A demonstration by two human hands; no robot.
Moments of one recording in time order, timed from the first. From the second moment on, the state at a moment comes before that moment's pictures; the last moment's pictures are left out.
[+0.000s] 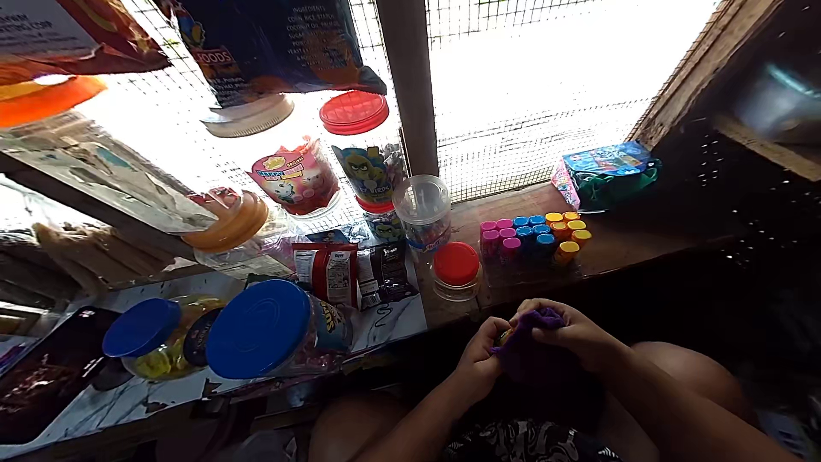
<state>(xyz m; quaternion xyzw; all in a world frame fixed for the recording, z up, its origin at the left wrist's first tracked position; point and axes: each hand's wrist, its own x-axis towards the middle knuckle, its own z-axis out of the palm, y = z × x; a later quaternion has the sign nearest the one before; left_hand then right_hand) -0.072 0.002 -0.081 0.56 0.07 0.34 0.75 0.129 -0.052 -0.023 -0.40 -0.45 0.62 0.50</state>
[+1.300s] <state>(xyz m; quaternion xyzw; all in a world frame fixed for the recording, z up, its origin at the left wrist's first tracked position) -0.067 0.000 -0.085 0.61 0.05 0.36 0.70 0.127 -0.057 -0.013 -0.46 -0.42 0.58 0.53</state>
